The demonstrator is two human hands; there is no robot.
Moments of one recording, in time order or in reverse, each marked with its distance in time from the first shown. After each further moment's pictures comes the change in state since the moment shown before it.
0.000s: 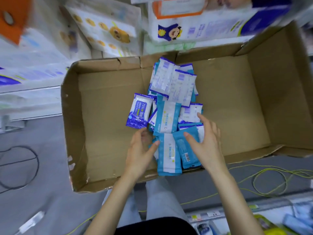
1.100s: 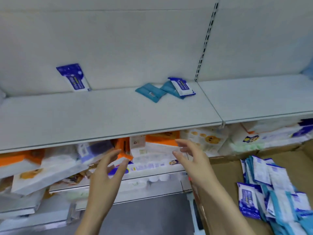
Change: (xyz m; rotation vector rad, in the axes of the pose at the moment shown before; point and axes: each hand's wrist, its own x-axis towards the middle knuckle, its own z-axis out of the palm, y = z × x) left_hand 0.063 0.018 -0.623 -0.137 0.349 0.381; right_hand -0.032 -0.536 0.225 0.353 -0.023 -0.377
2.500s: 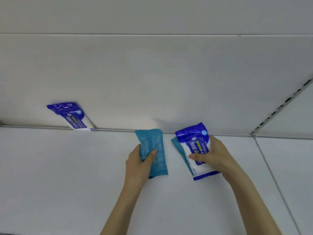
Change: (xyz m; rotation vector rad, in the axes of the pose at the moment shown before) left_hand 0.301 0.027 0.101 -0.134 0.069 -0.327; right_hand 0.354 0.000 0.008 -0.103 -0.239 0.305
